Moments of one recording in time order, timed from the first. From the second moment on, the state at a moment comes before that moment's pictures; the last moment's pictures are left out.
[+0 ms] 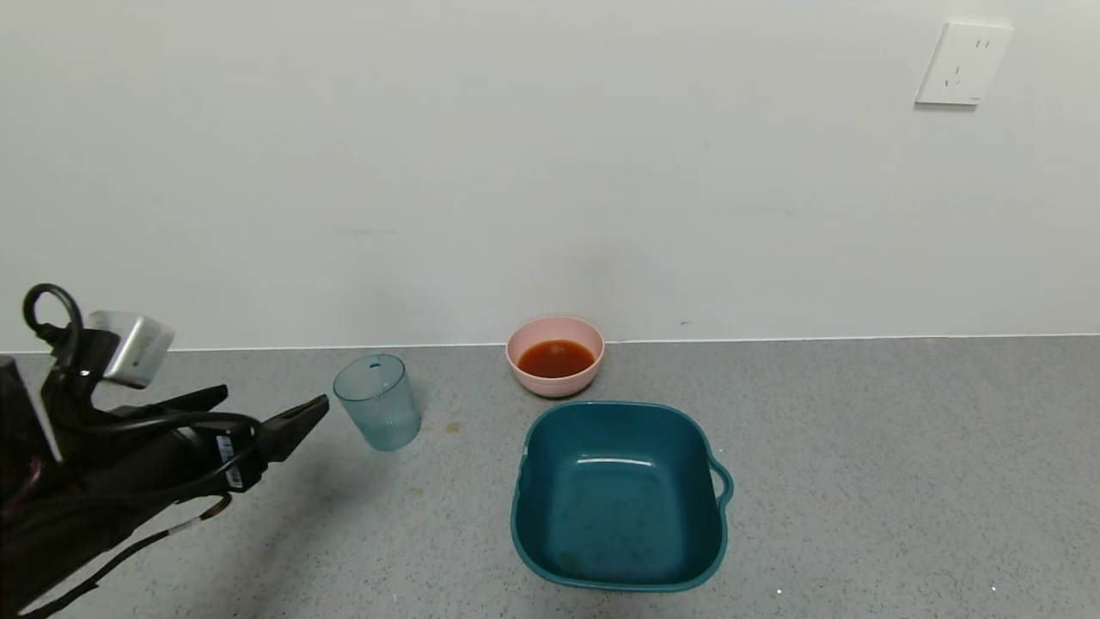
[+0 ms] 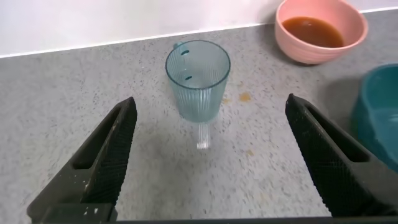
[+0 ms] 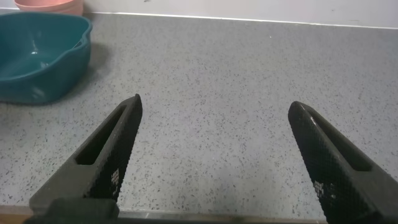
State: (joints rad) left arm -0.03 1.39 -0.39 -0.76 -0.07 0.04; right arm 0.00 0.00 0.00 0.01 0.01 -0.01
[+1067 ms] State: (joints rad) left arm -0.02 0.30 -0.43 0.18 -0.03 0.04; right arm 0.00 0.00 0.00 0.01 0.01 -0.01
